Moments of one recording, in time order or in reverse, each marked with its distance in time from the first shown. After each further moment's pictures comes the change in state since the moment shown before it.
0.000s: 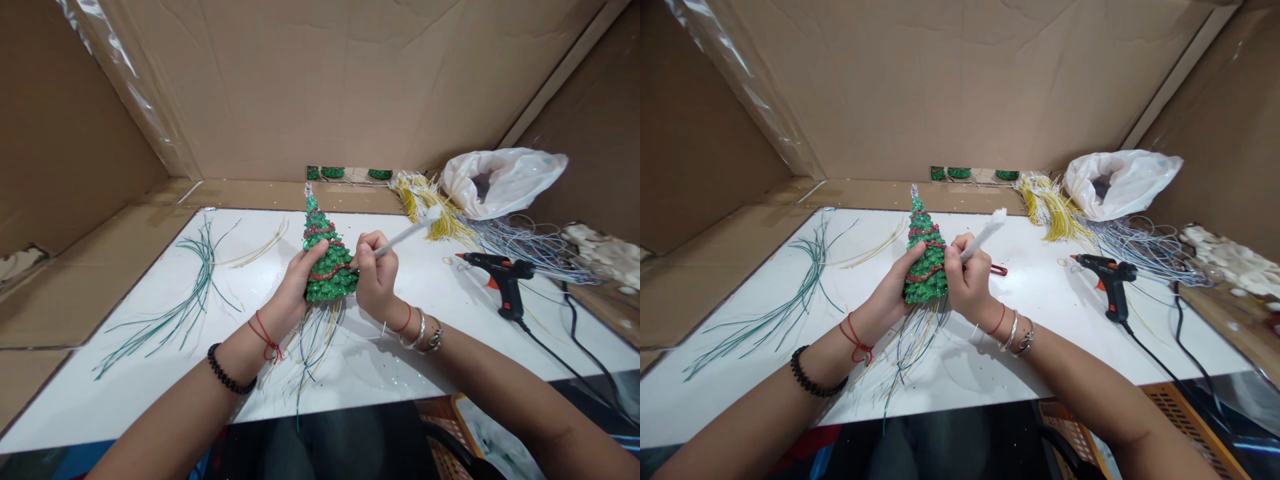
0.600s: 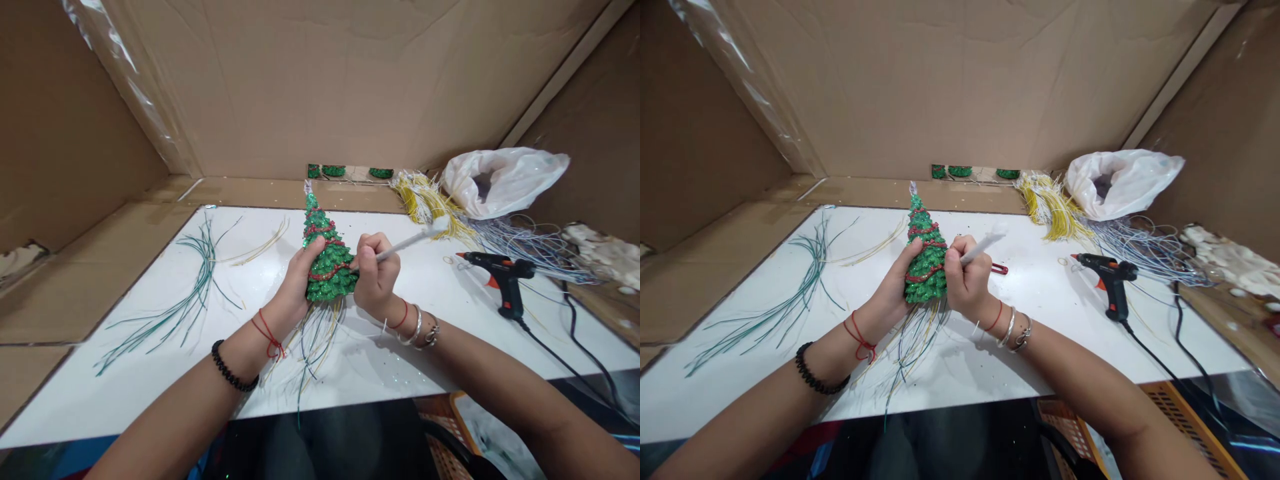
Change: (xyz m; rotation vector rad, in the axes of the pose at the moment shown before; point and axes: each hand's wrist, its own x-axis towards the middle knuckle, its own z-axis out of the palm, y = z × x) left_hand 0.000 0.000 0.003 -0.029 -0.006 0.036; right_hand -0.004 0.004 0.003 0.020 0.017 -0.066
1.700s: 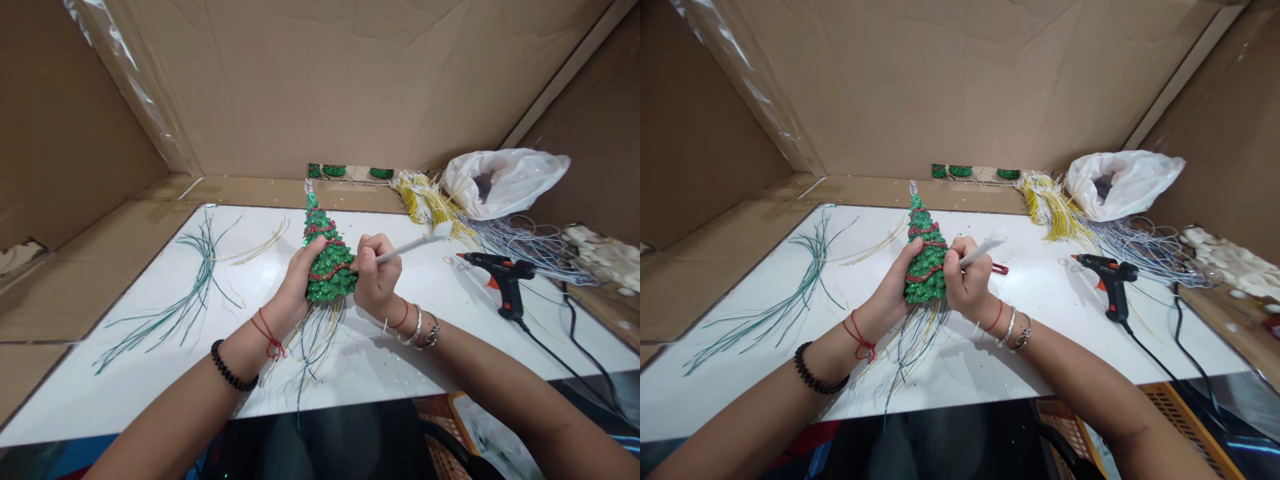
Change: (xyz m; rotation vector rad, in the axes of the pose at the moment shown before) left_hand 0.001 0.000 0.000 0.014 -0.014 0.007; right_hand -0.001 0.001 0.000 -0.041 -0.007 -0.045
